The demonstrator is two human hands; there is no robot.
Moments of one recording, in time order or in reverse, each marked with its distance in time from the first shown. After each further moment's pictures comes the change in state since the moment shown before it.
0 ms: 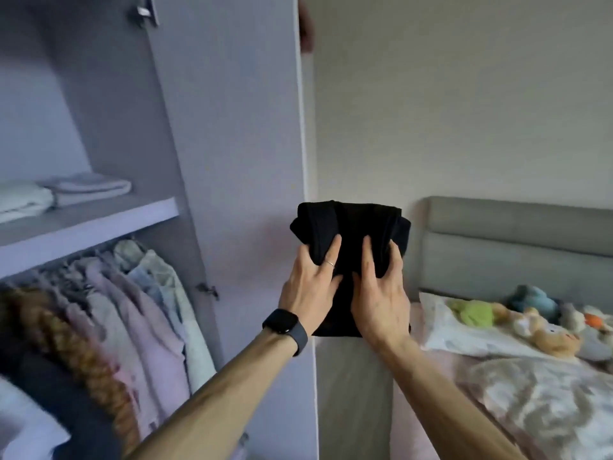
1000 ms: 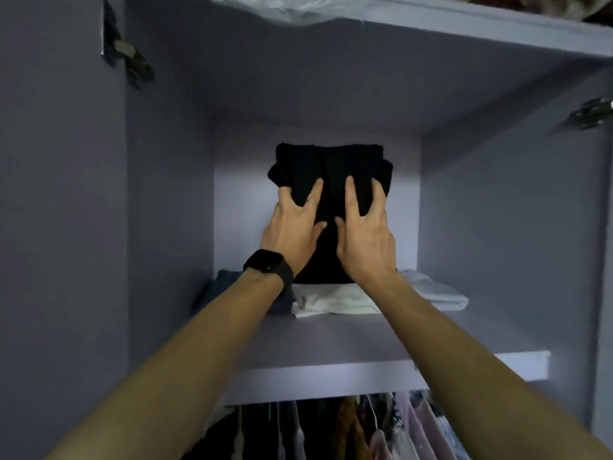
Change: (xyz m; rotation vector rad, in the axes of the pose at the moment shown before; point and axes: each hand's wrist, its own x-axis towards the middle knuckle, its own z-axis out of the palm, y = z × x) left_hand 0.006 -0.429 -0.487 0.854 0.556 -0.476; right_hand 0.160 -0.666 0.196 0.775 0.057 -0.733
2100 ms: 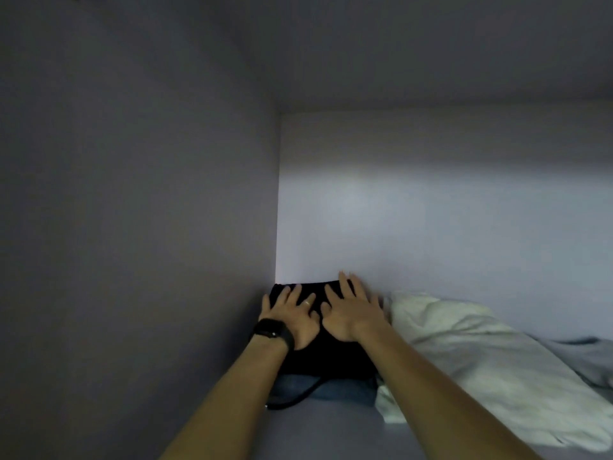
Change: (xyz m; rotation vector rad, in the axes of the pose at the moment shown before) left_hand 0.011 -0.254 0.184 0.383 -0.713 -0.499; right_hand 0.041 -0.032 0.343 0.075 -0.974 -0.086
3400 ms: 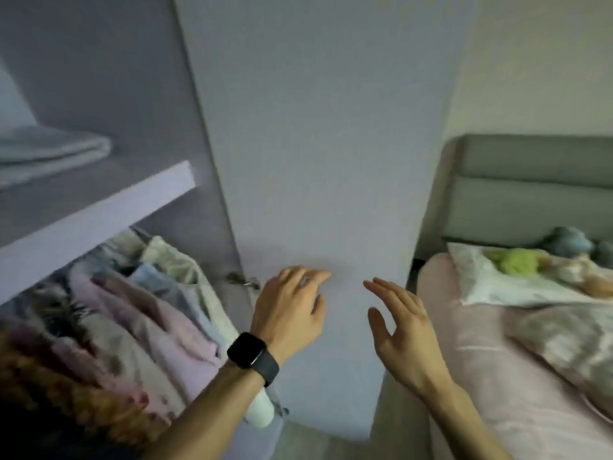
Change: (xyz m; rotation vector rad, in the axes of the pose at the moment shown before) left_hand -0.564 0.377 0.105 -0.695 -0.092 1.518; right_hand -0.833 0.087 0.030 0.019 0.678 1.206
